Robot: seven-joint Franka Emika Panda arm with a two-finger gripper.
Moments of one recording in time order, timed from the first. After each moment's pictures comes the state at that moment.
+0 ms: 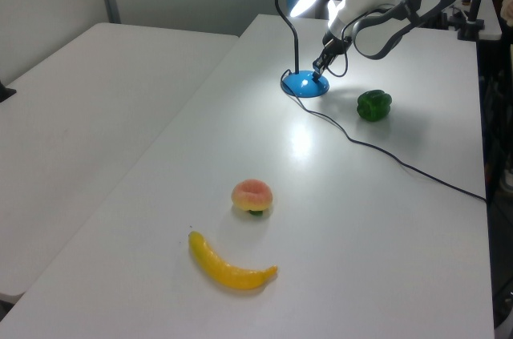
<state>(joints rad) -0.15 0.44 -0.08 -1.88 -0.08 2.80 0.03</state>
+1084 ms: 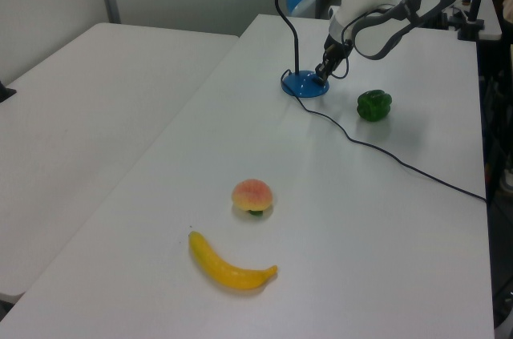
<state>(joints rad) -0.15 0.43 -0.08 -1.88 -0.08 2.69 0.06</state>
